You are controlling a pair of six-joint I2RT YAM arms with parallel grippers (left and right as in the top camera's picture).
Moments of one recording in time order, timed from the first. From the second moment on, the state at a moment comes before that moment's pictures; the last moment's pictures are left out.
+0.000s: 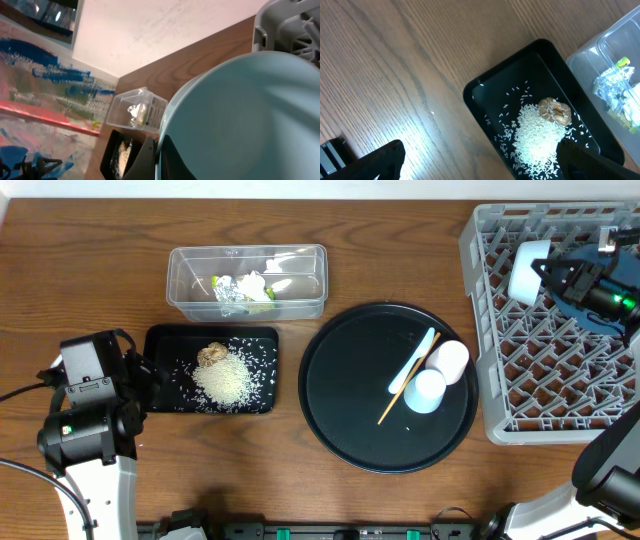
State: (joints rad) left arm 0.25 1.01 1.05 -1.09 -0.24 -0.70; right arm -0.51 1.81 1.38 -0.43 -1.24 0.18
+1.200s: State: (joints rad) left arm 0.25 1.01 1.05 -1.09 -0.24 -0.70; right arm -0.44 1.92 1.38 -0.22 -1.41 0.33
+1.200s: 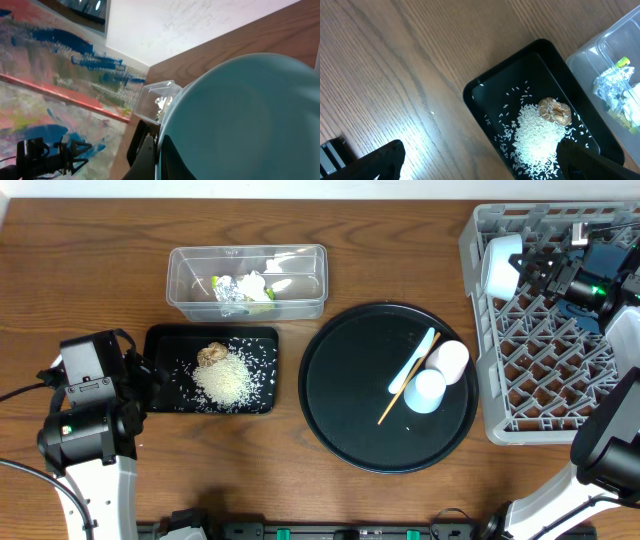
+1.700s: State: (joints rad) left arm 0.25 1.01 1.05 -1.09 -0.24 -0.70; right arm -0.48 2.02 1.39 -0.21 -1.42 0.33
